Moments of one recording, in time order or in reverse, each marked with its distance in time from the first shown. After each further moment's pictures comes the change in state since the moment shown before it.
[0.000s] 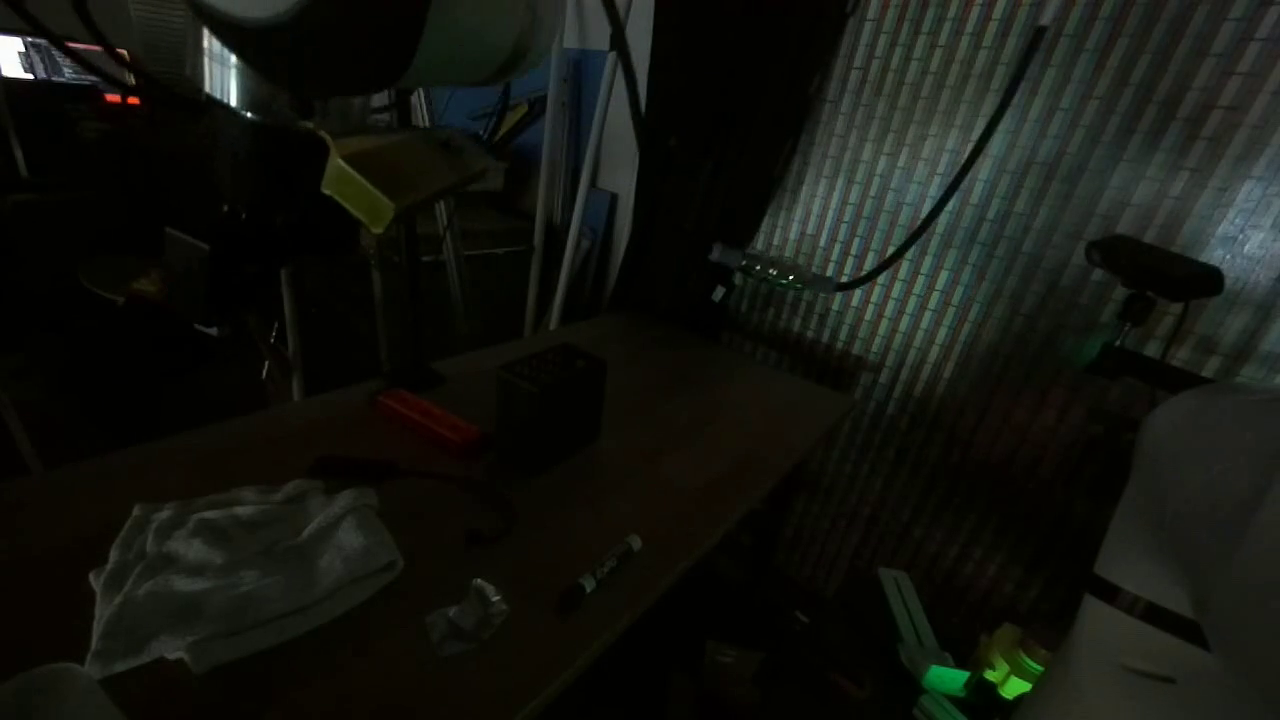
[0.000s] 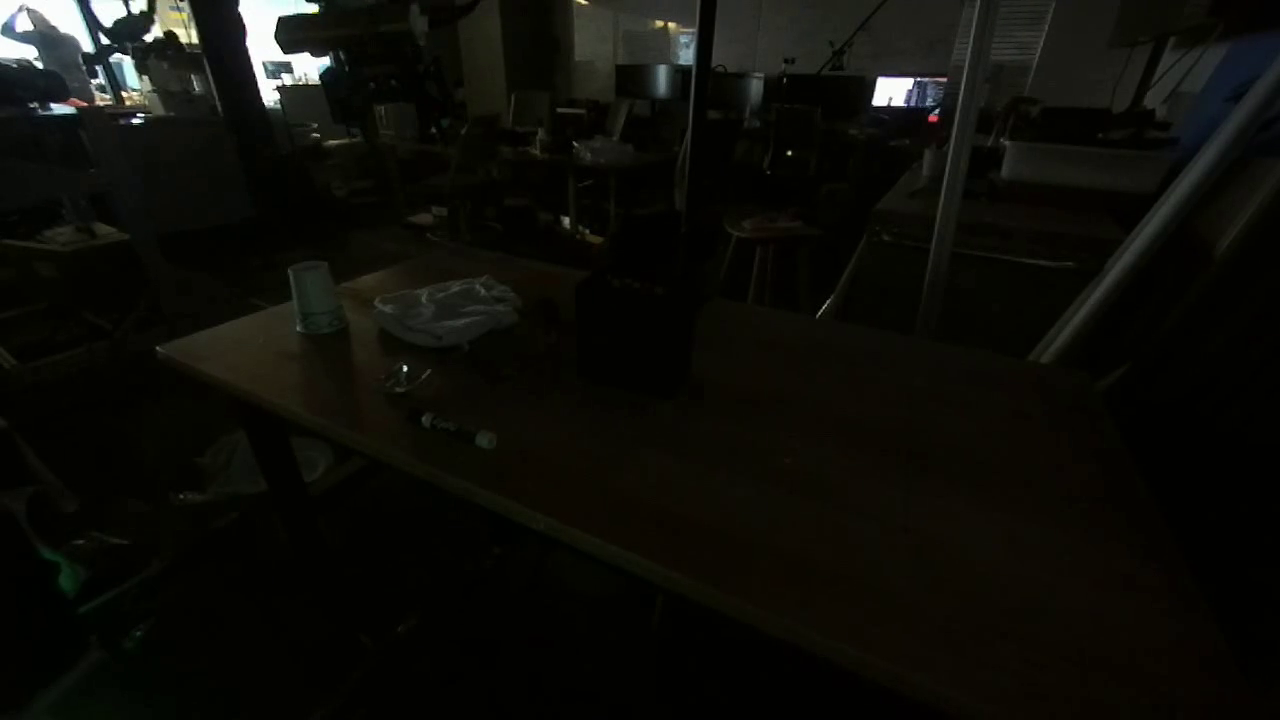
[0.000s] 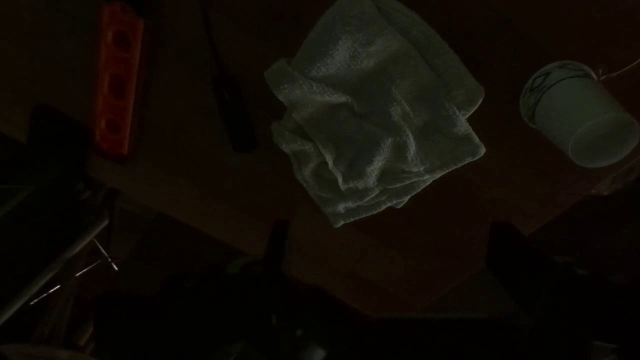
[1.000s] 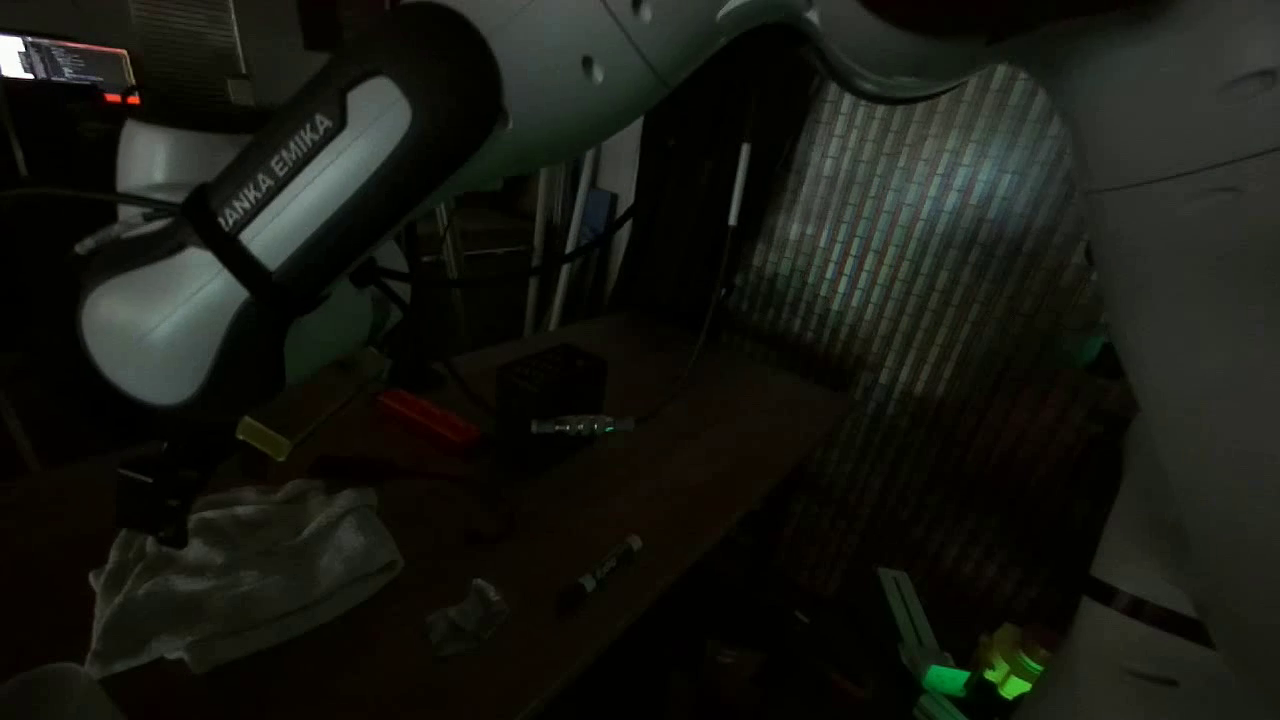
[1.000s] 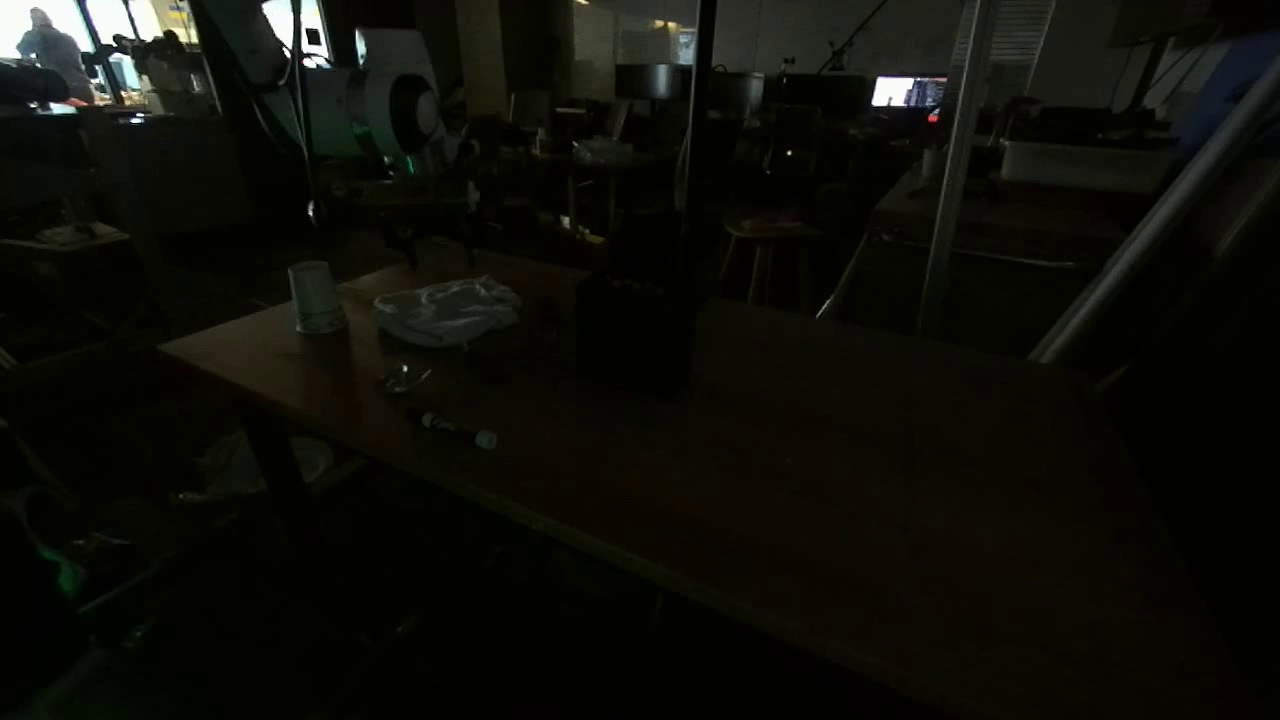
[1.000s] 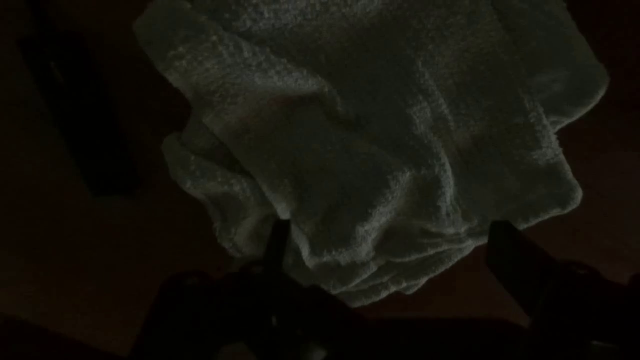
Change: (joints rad) arm 0.056 0.562 -0.033 0.304 -0.065 0.154 0.007
